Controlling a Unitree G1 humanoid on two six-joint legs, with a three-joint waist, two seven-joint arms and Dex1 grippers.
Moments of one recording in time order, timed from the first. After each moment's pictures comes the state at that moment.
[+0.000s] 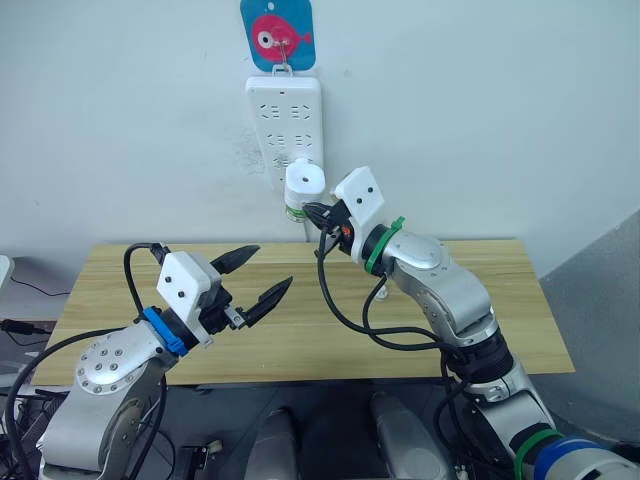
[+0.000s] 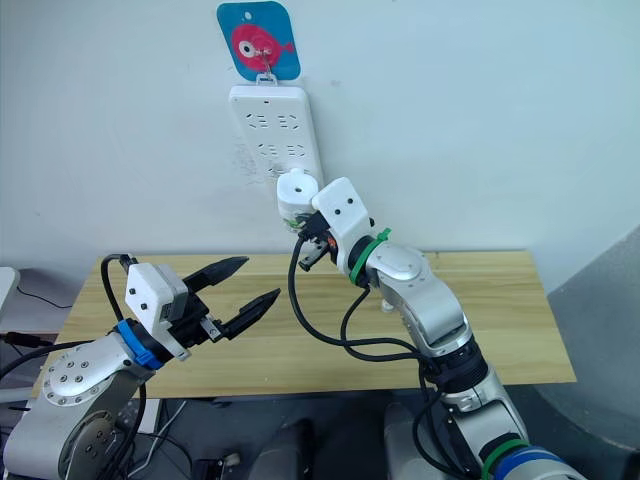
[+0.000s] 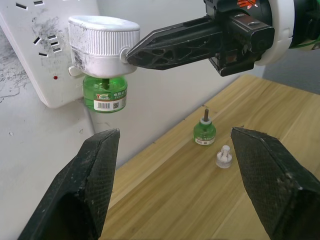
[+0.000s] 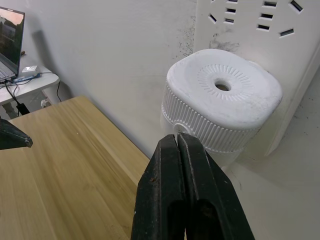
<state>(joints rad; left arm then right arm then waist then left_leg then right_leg) 0.08 0.57 0.23 -0.65 -0.46 0.41 -0.65 -0.67 -0.09 0.29 -0.20 0.17 0.66 0.37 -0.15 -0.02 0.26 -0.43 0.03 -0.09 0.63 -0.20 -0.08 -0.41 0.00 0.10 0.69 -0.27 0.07</state>
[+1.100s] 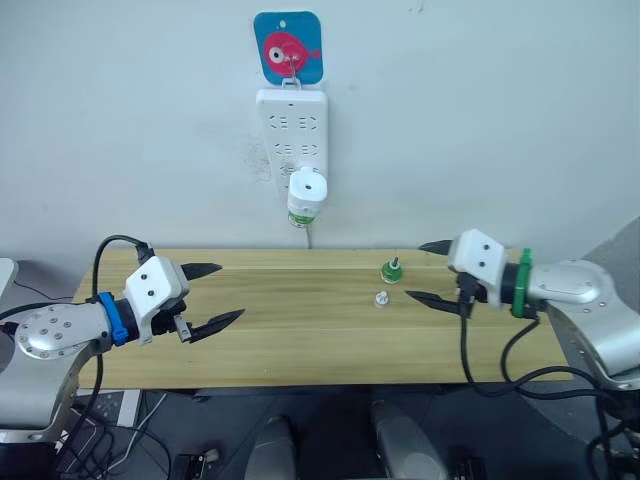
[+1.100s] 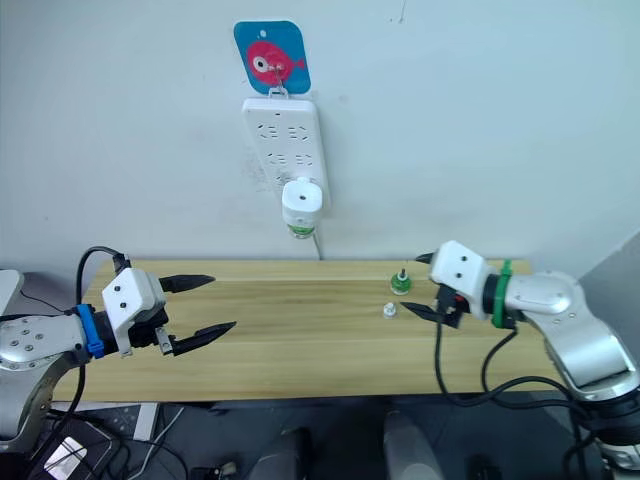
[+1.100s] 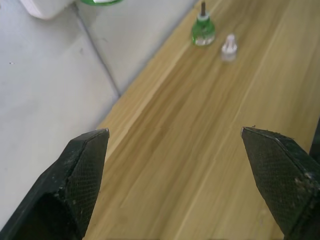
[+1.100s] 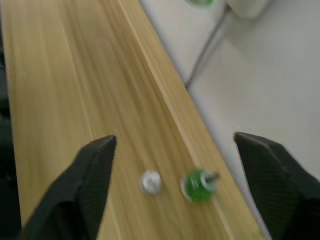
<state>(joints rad) 0.05 0.91 0.25 -0.22 -0.34 0.16 -0.99 -0.30 -0.86 0.09 -0.39 0.23 0.43 0.90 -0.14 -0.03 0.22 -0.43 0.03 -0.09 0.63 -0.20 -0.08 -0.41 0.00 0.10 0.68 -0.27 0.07</state>
